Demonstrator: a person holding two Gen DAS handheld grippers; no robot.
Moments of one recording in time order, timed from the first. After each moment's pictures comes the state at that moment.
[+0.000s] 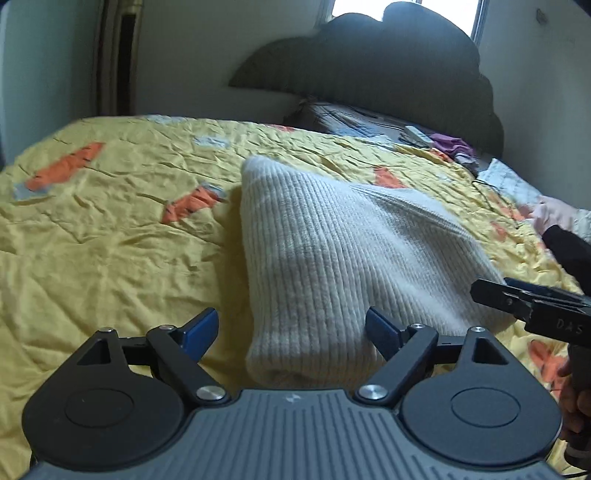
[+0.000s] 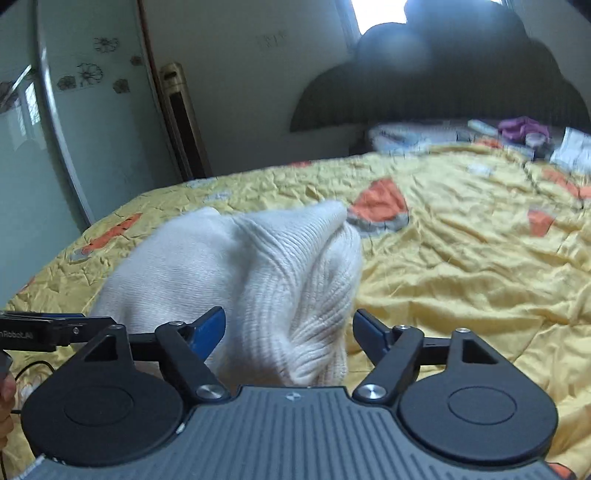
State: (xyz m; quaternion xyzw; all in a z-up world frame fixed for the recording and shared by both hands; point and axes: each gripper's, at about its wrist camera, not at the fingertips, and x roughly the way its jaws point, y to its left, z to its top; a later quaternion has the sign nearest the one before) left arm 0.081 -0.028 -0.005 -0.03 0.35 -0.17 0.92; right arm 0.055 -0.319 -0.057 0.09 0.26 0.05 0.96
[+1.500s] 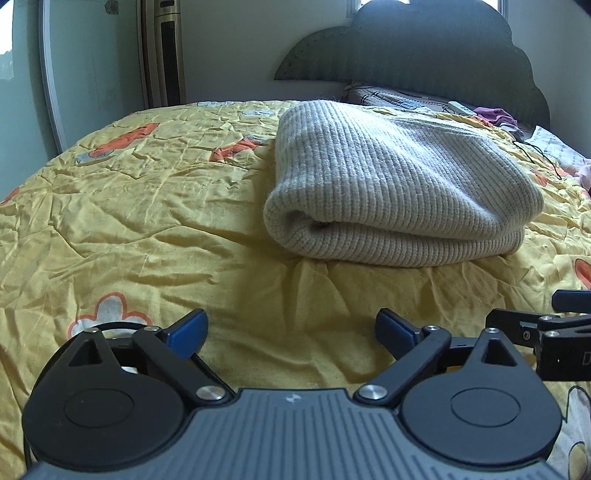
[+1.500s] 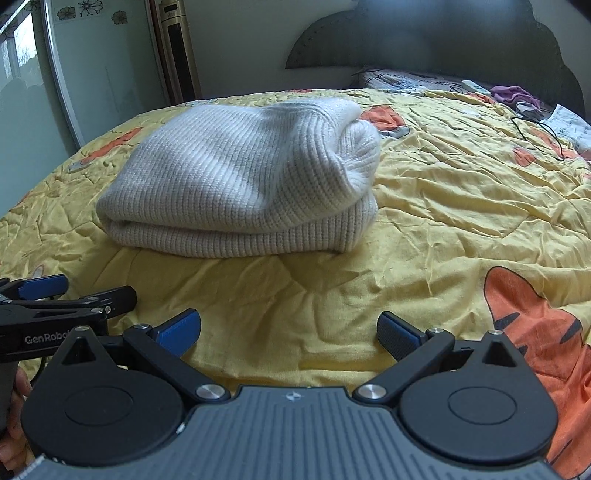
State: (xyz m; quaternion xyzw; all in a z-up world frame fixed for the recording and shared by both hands) left arm 0.005 -0.044 -0.053 0.02 0.35 -0.08 0.93; right arm -0.001 -0.277 -0.094 0.06 0.36 0.02 0.93
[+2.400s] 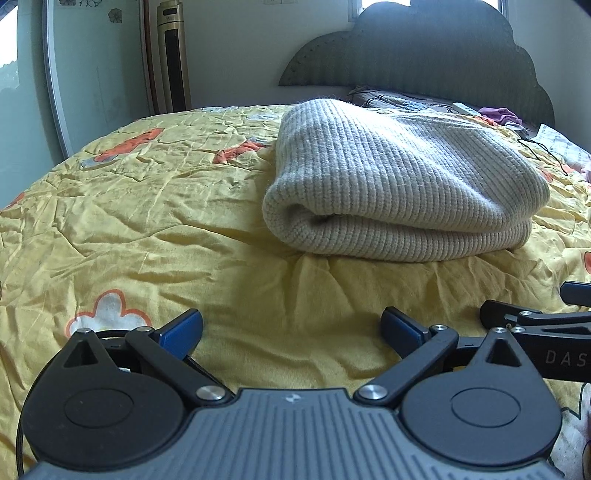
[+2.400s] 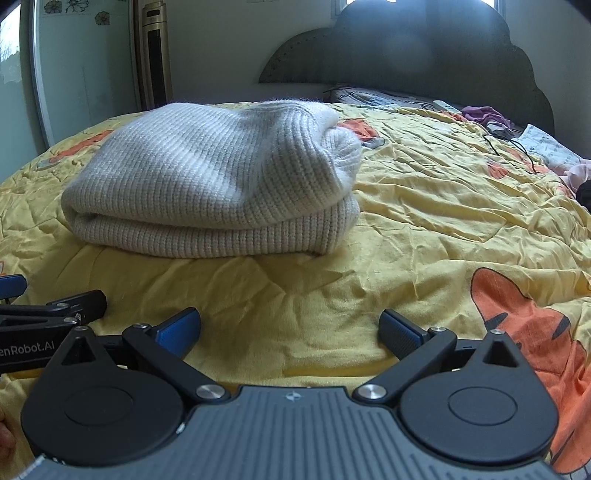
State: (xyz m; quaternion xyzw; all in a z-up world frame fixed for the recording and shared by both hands) left arm 0.002 -0.048 -0.059 0.03 0.34 -0.07 0.94; right arm 0.000 -0.266 -0.109 0.03 0.34 -0.03 0.94
